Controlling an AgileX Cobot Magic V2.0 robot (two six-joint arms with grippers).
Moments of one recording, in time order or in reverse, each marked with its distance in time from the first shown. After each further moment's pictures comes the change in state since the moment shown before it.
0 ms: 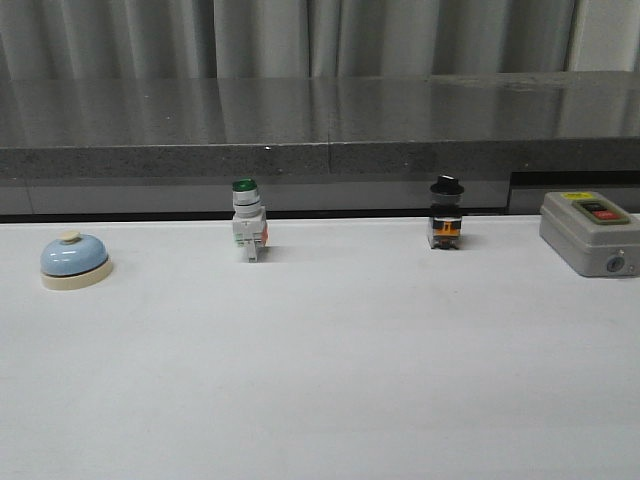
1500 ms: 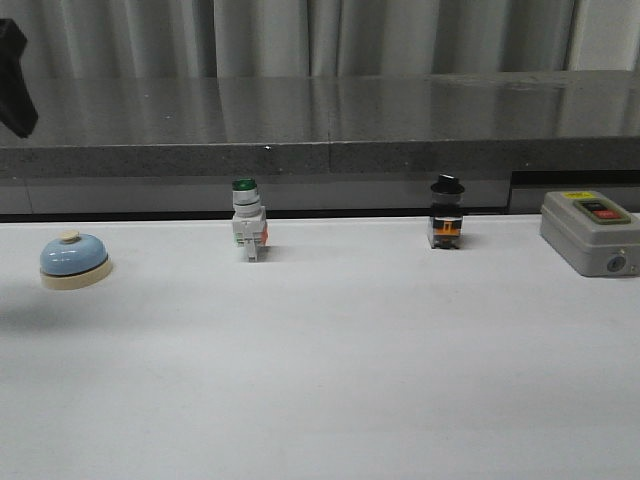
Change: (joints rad) left arm -0.042 1.471 -0.961 -0.070 0.420 0.050; right arm 0.000 0.000 0.000 0.000 0.000 0.000
